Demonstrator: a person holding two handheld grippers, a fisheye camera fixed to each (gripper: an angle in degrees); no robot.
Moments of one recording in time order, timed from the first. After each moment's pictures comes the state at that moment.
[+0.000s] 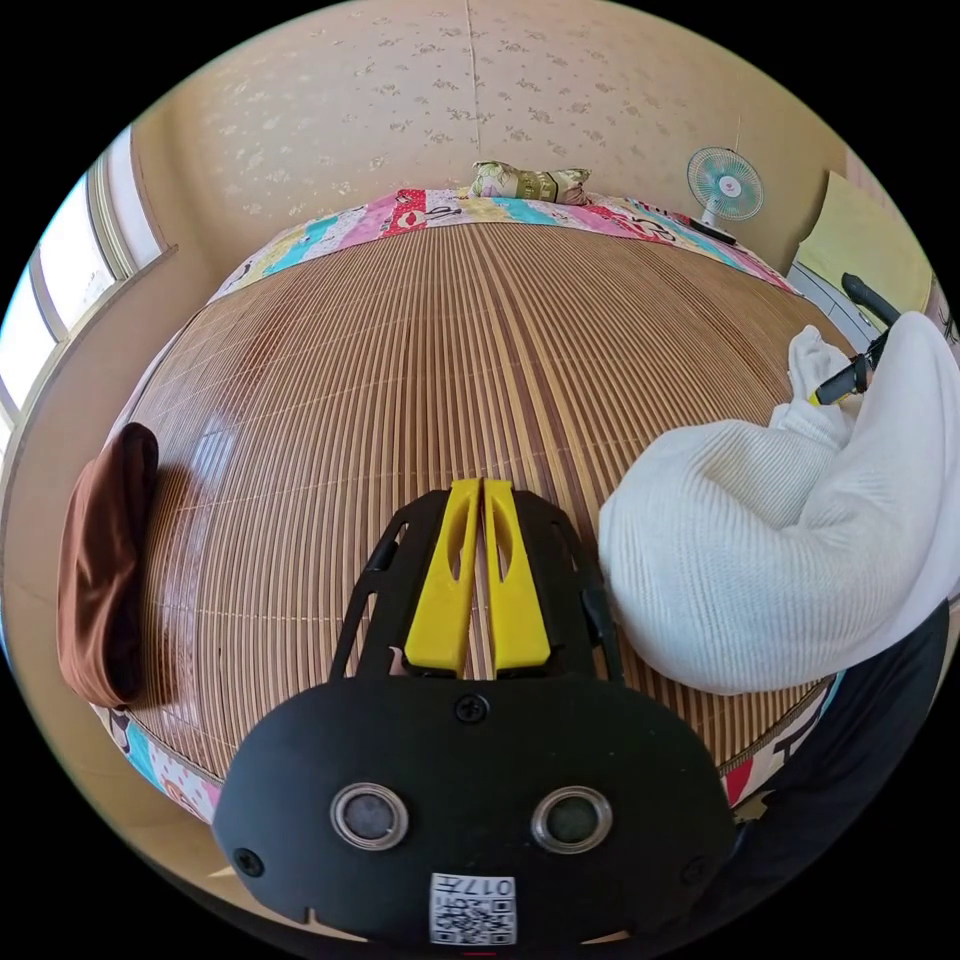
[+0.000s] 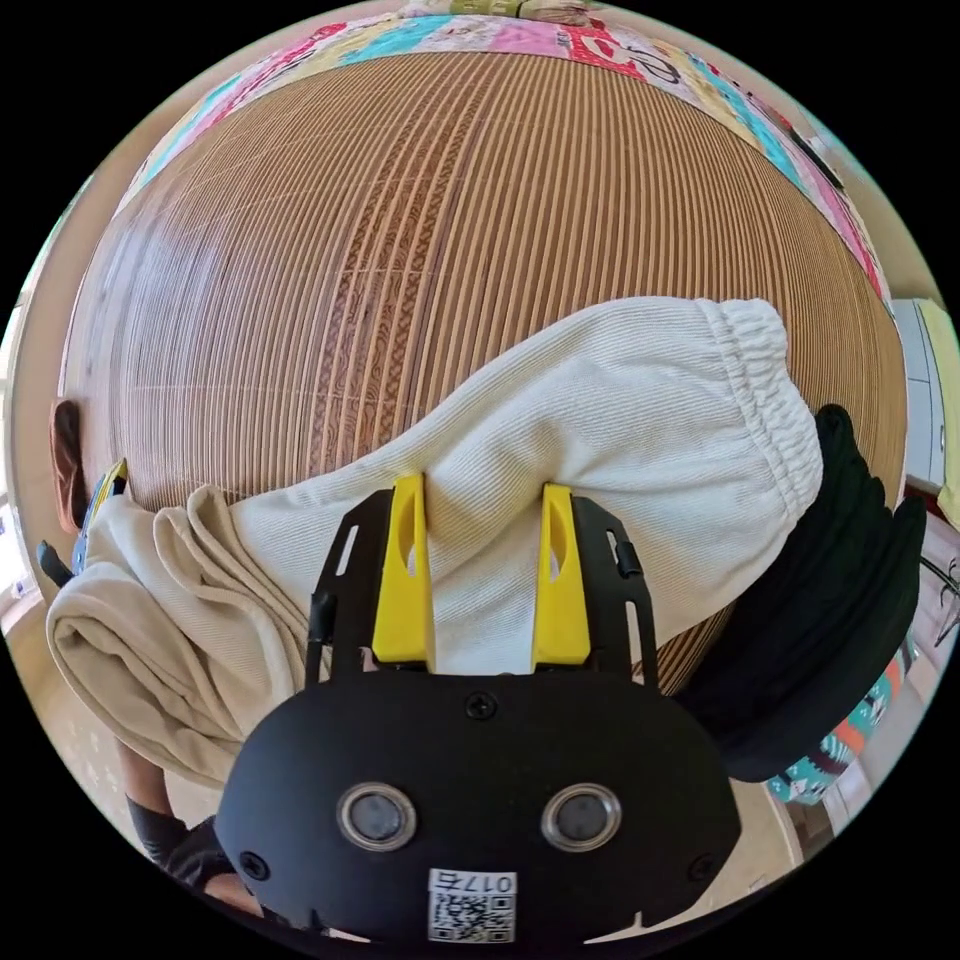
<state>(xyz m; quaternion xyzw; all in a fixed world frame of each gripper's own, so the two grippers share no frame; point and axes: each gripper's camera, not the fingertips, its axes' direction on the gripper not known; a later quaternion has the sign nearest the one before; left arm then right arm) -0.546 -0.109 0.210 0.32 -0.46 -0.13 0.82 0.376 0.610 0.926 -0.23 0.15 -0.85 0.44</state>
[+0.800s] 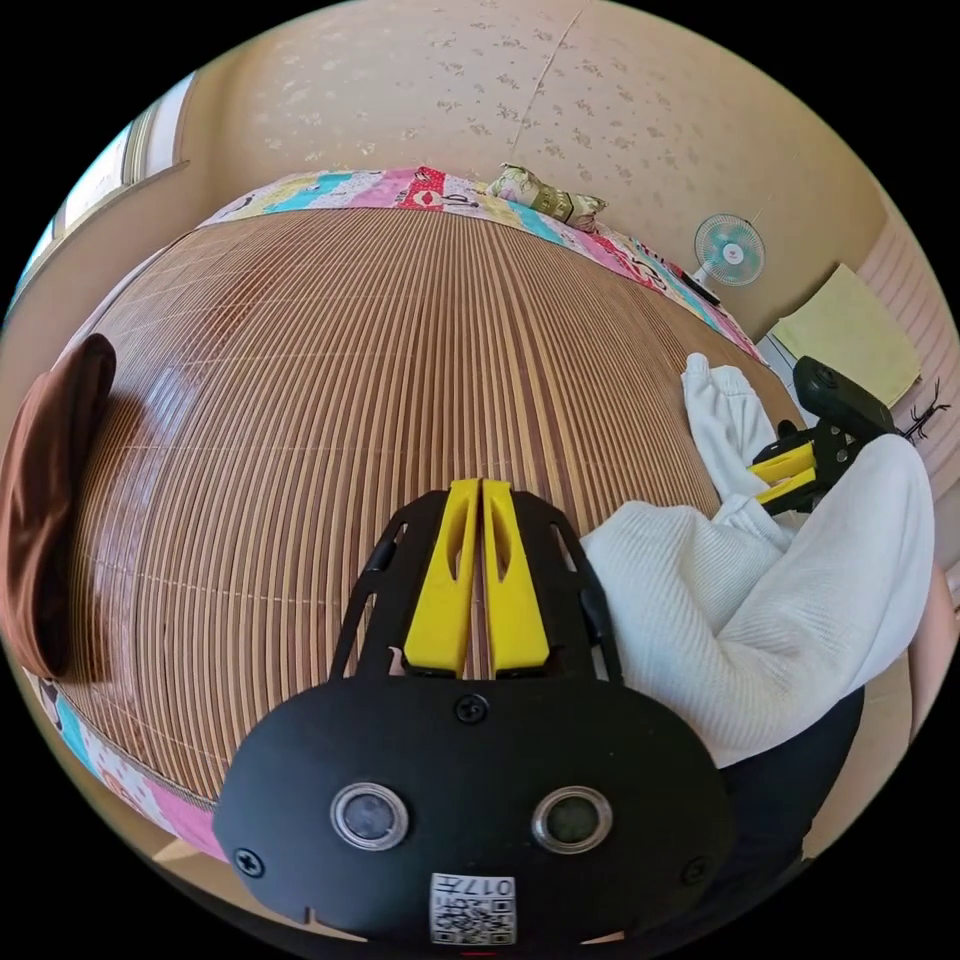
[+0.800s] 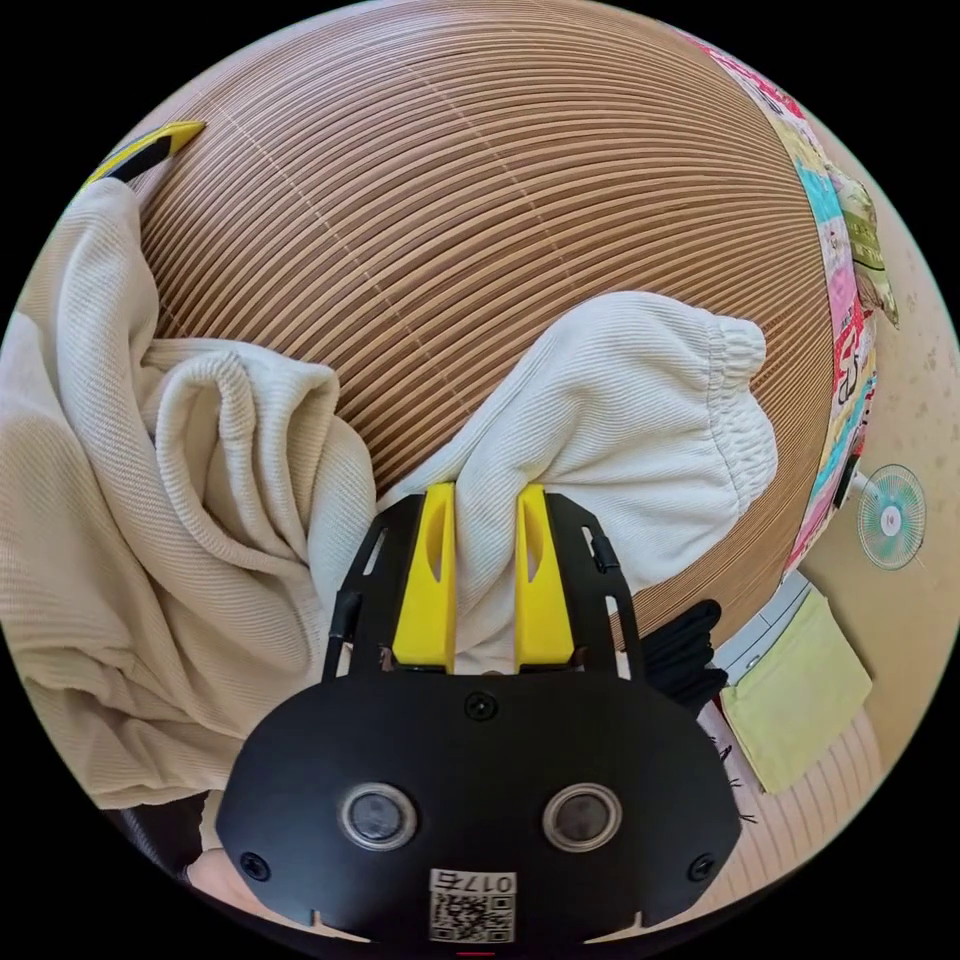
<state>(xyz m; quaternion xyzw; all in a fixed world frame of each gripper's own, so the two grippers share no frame) -0.576 -0.096 0.128 0.37 -0.32 -0.17 0.86 0.561 0.849 0.883 -0.10 0.25 -0.96 0.09</state>
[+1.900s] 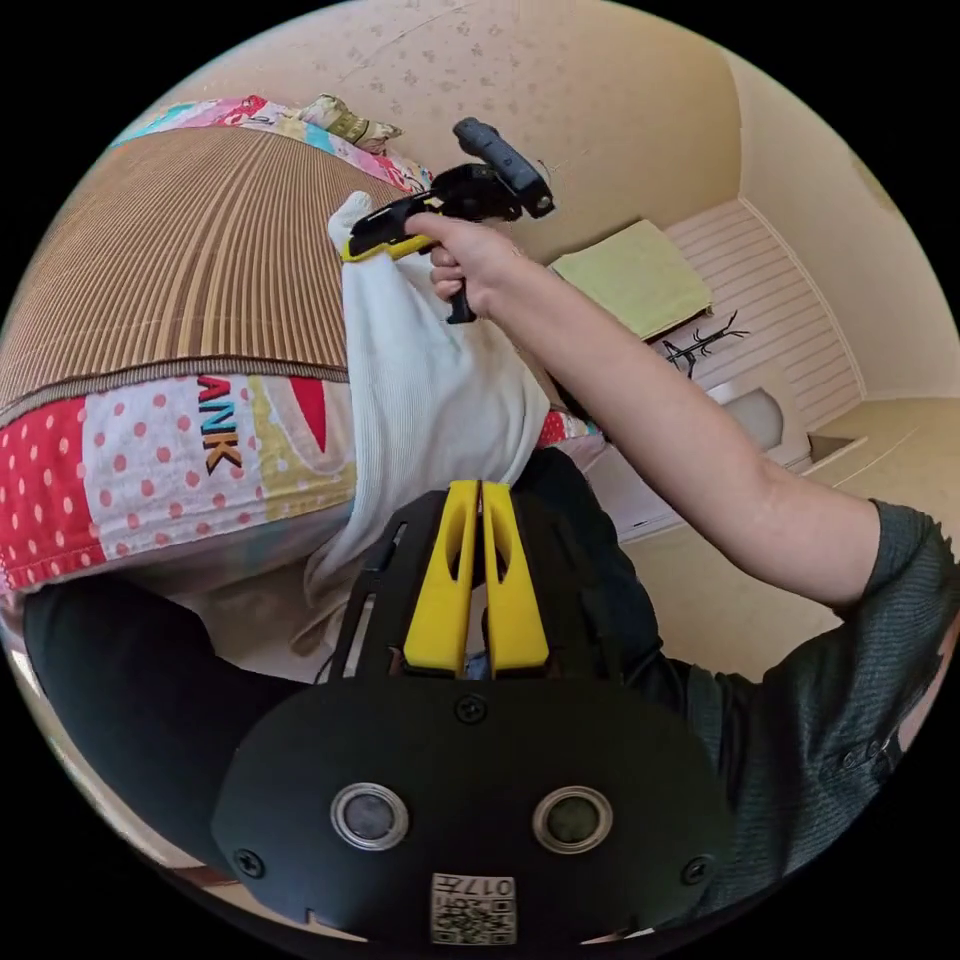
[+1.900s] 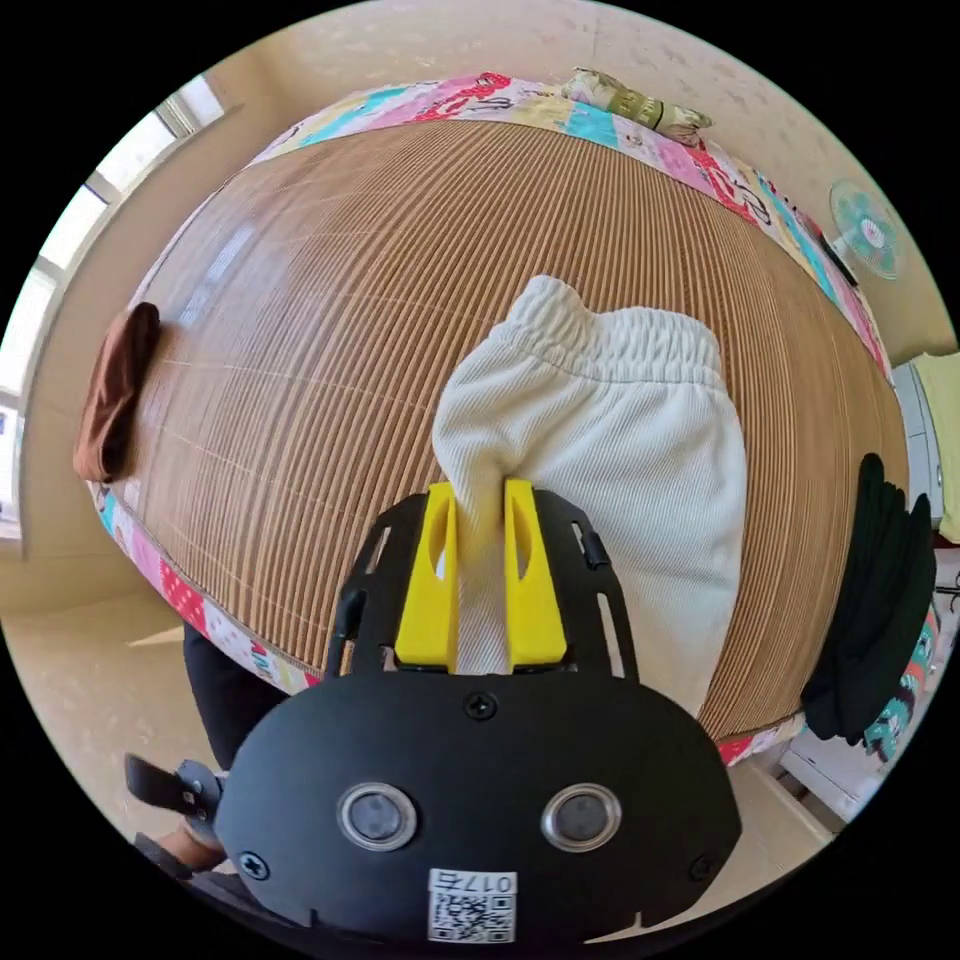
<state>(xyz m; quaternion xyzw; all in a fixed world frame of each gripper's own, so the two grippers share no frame) -0.411 0.051 0.220 0.32 -0.02 0.00 0.95 0.701 0.656 0.861 -0.19 0.01 -0.88 0.43</state>
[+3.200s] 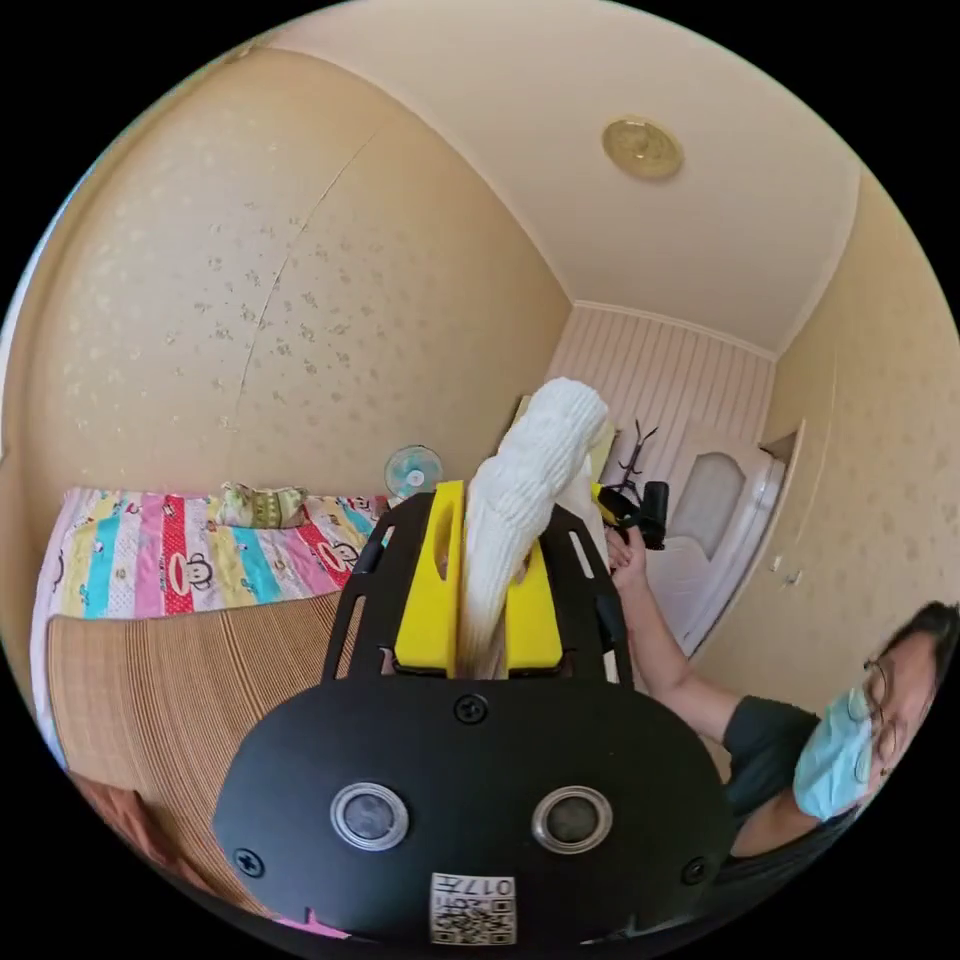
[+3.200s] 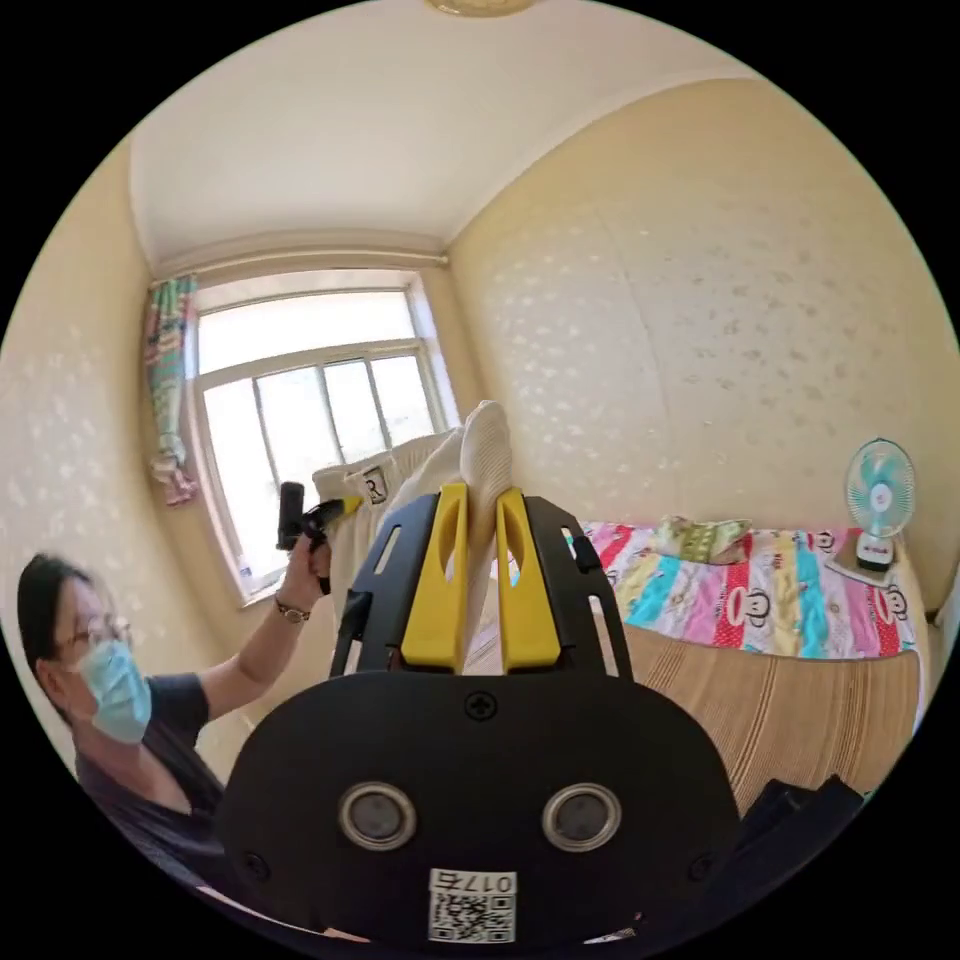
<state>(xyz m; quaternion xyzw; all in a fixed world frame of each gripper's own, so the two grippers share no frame) -0.029 -0.160 -0.223 0.55 -0.14 0.22 0.79 0.496 0.118 0.440 -0.17 -0.59 -0.72 0.31</state>
